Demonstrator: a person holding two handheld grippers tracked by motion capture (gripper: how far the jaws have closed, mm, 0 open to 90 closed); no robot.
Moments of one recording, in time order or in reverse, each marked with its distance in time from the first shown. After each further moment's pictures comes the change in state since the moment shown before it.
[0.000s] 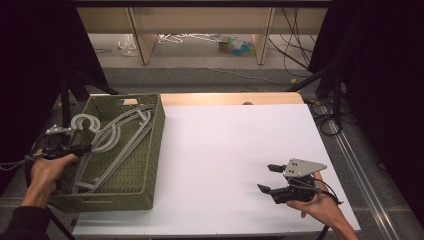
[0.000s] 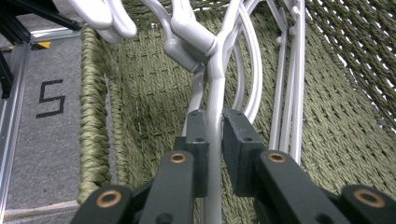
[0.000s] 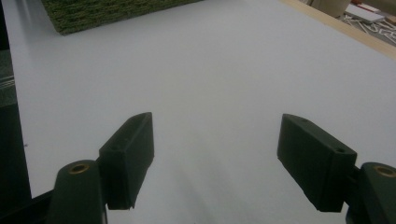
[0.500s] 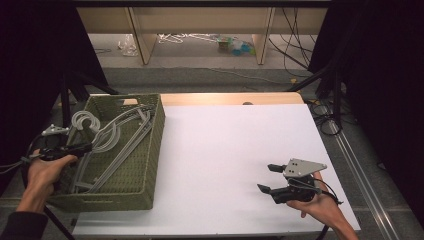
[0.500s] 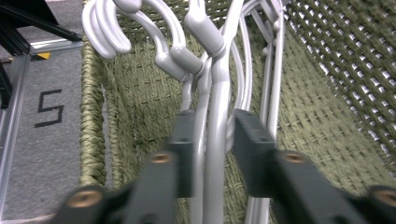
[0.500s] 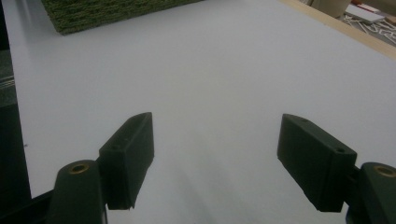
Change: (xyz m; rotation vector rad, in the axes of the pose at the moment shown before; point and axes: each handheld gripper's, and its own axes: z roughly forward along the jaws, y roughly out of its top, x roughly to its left) left arm -0.005 0.001 -0.010 -0.017 -0.013 0.035; right arm 0.000 0.000 0.000 0.000 -0.001 -0.001
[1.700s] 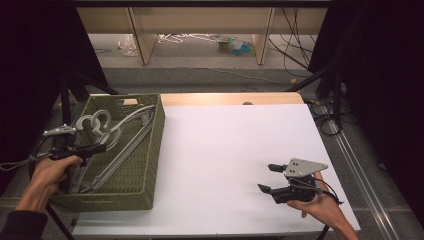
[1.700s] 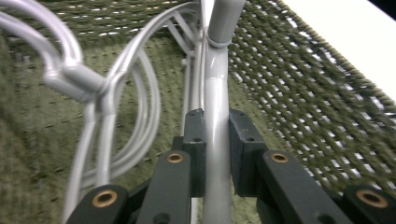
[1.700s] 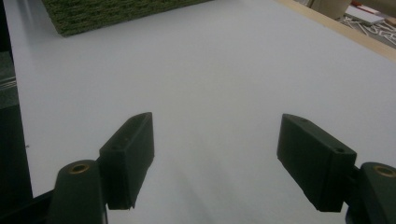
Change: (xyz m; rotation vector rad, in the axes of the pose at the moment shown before) left arm -0.014 0.002 0.007 -0.084 -0.314 -0.049; right arm 0.000 0.000 -0.001 -0.006 0.004 -0.002
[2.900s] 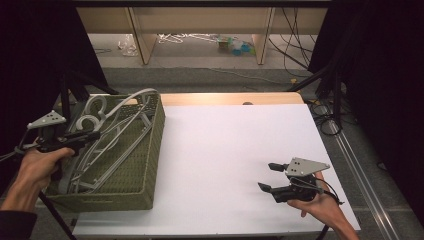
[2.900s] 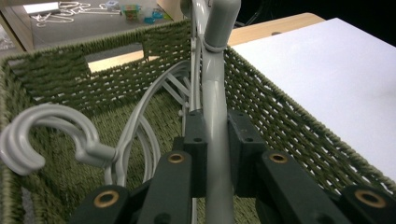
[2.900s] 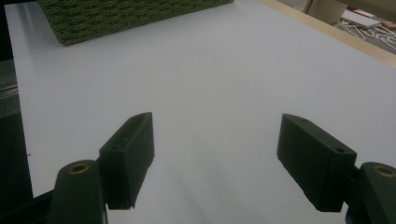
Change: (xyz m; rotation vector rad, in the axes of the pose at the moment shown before) left arm -0.024 0.032 -0.032 -0.111 0.031 0.143; right arm 0.000 0.001 -0.002 -0.024 -0.003 0.016
